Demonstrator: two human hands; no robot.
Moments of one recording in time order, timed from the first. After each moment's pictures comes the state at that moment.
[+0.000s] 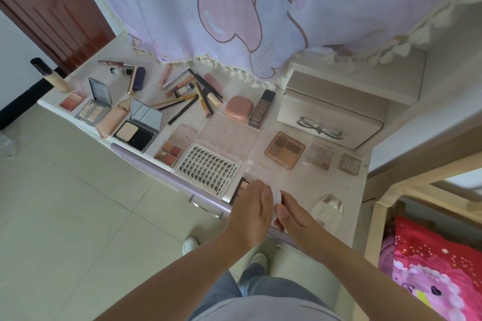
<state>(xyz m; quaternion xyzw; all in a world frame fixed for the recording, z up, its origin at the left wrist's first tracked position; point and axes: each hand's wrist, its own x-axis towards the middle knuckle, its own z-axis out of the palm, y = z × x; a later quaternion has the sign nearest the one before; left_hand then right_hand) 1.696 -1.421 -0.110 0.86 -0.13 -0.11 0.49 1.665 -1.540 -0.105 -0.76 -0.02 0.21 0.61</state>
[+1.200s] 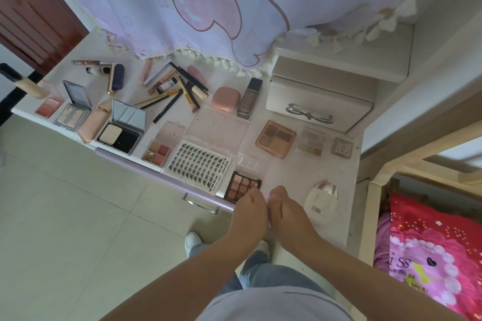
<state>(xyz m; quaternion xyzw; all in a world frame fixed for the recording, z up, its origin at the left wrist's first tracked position) 1.690 -1.437 -0.125 0.80 0.10 -0.24 0.53 1.662 -1.521 -0.122 -0.87 0.11 0.11 0.47</state>
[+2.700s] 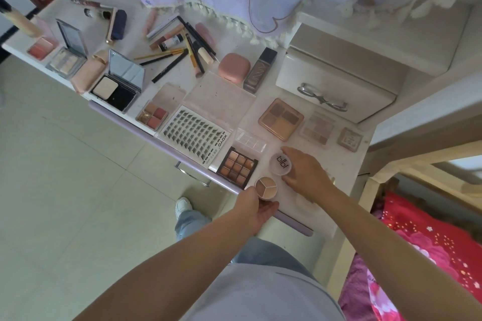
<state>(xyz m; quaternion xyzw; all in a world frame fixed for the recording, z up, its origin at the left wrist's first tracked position) 1.690 -1.466 -0.172 0.40 0.51 -0.36 0.67 1.718 -1.603 -0.194 -0.95 -0.05 0.20 0.22</state>
